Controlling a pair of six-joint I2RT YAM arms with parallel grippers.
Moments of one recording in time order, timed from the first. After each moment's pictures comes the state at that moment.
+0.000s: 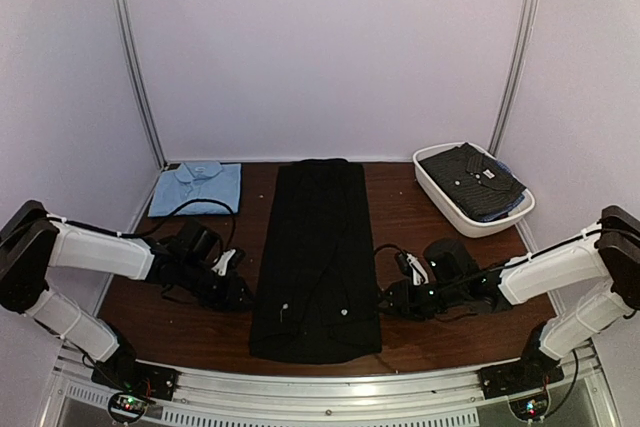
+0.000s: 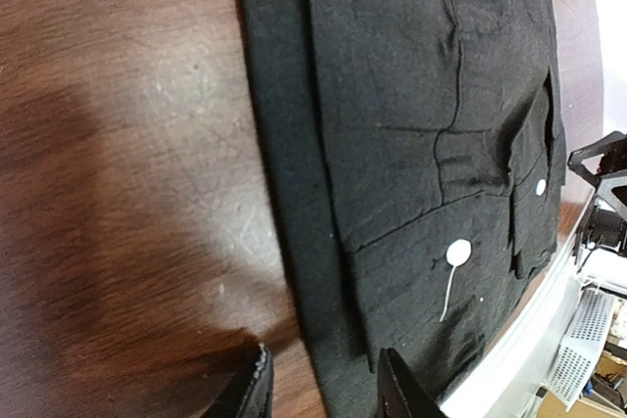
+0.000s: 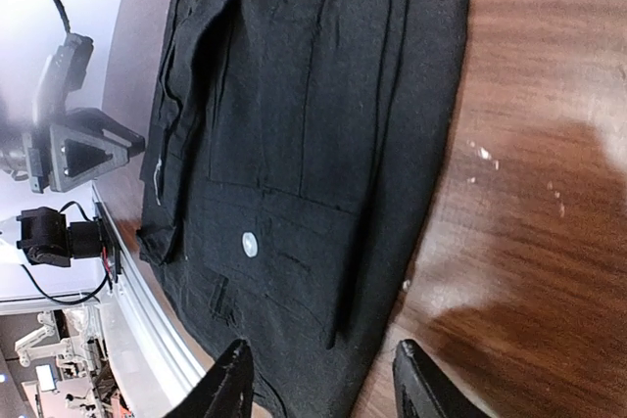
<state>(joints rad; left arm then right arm) -0.63 1.44 0.54 -0.15 0.47 -0.62 0.85 1.41 0.43 0.26 -0.33 0.92</state>
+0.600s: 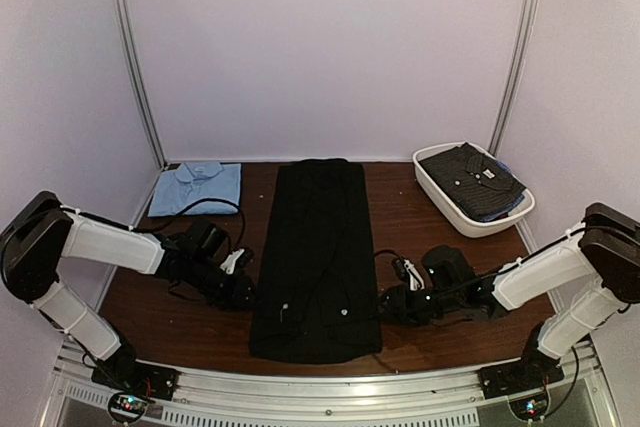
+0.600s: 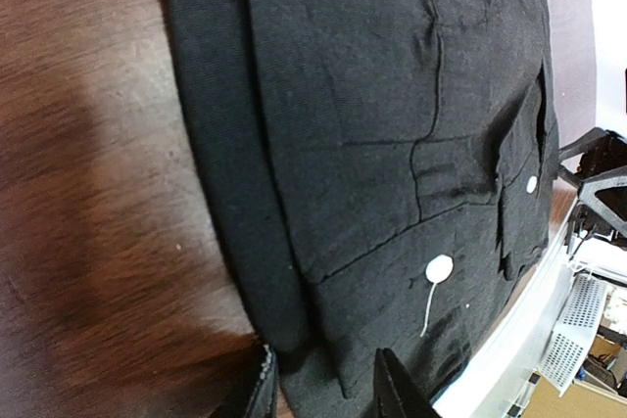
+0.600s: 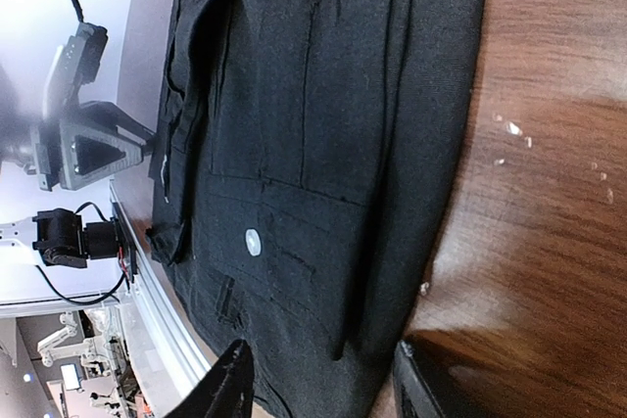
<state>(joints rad) -0.64 1.52 0.60 -0.15 0.52 -0.61 0.87 1.49 0.39 0.42 -0.36 0.99</state>
